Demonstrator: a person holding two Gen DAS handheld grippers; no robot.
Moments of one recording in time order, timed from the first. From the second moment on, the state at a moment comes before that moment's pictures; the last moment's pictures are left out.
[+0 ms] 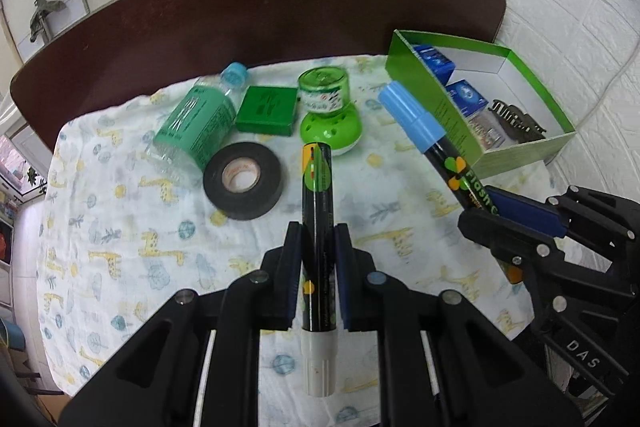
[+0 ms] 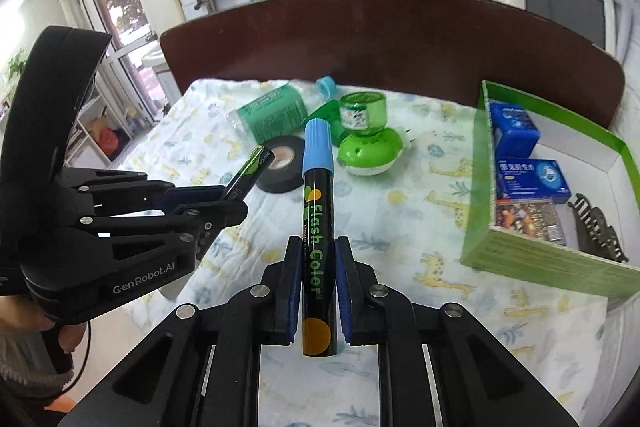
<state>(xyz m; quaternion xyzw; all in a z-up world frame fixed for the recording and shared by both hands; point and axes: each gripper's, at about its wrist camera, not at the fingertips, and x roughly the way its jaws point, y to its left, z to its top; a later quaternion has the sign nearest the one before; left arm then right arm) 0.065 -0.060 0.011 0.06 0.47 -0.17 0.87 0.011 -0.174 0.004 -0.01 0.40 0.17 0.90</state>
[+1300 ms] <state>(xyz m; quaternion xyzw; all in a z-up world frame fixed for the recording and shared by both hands) 0.181 -0.333 -0.010 0.09 0.53 -0.26 0.80 0.098 -0.427 -0.031 0.10 0.41 -0.13 0.90</state>
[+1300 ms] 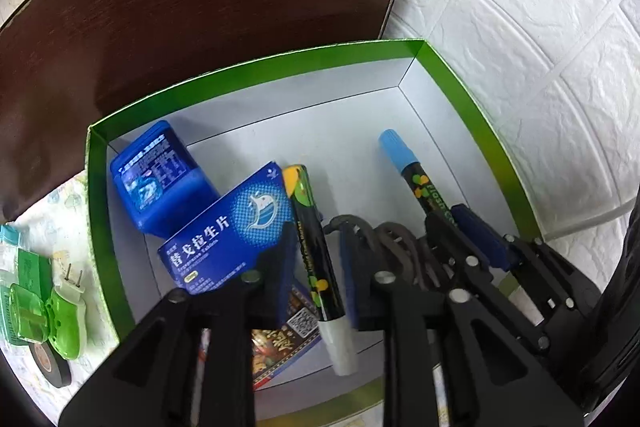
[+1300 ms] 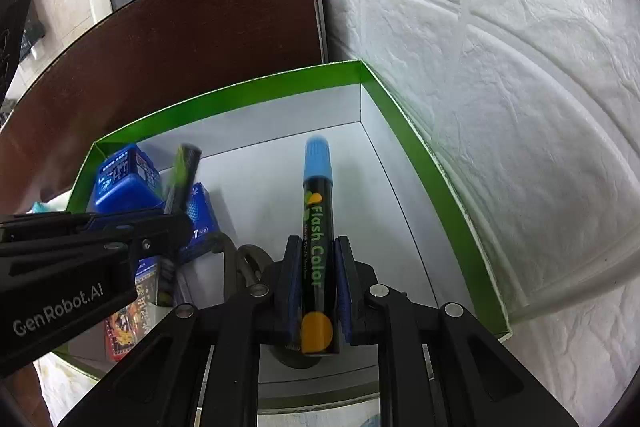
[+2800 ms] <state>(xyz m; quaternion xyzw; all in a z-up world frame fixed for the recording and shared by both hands) 0.167 0.045 -0.055 -0.11 0.53 -0.11 0.83 0.148 -0.107 -0.067 0.17 0.52 0.11 0.83</state>
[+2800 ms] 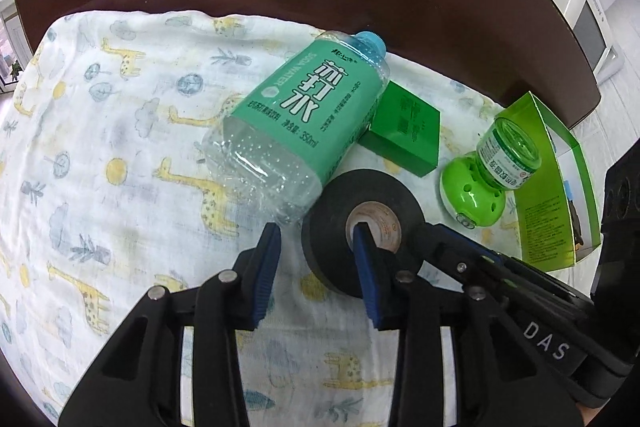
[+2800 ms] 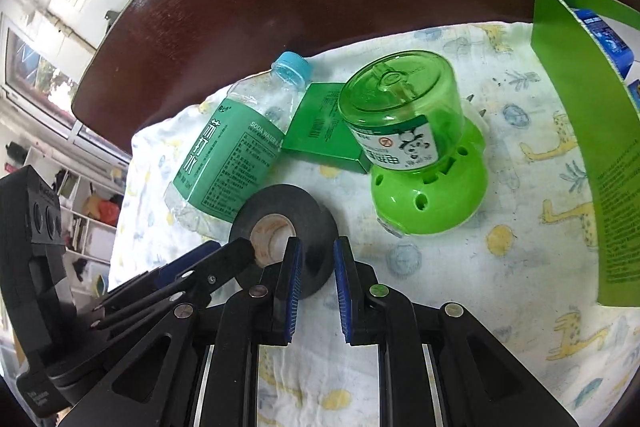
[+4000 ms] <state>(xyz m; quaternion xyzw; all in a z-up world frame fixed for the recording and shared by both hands) 0.086 -0.018 0.010 -0.04 0.48 -0.19 0.86 0.068 -0.150 -0.013 0.16 0.47 0.13 0.86</state>
